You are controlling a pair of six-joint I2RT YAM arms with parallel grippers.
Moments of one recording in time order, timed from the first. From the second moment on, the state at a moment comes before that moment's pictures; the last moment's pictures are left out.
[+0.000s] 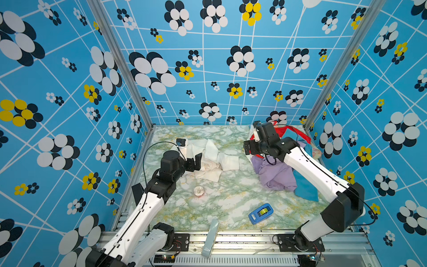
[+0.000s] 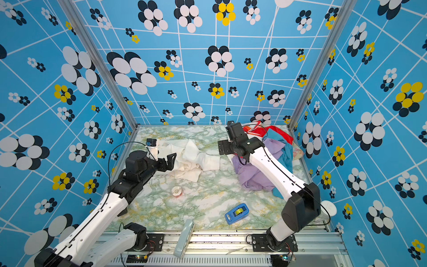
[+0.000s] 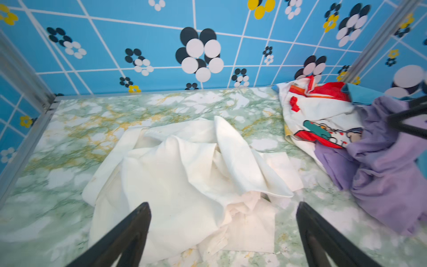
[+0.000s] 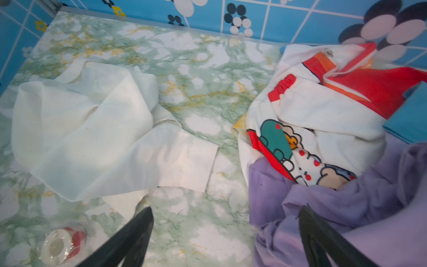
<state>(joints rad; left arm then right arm) -0.28 0.99 0.77 -0.19 -0.01 -0.14 0.50 1.53 1.42 -0.68 0.21 0.21</state>
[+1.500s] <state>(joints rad) -0.05 1.54 0.34 0.89 -0.19 -0.03 0.13 1.38 0.35 0.69 0.39 0.03</state>
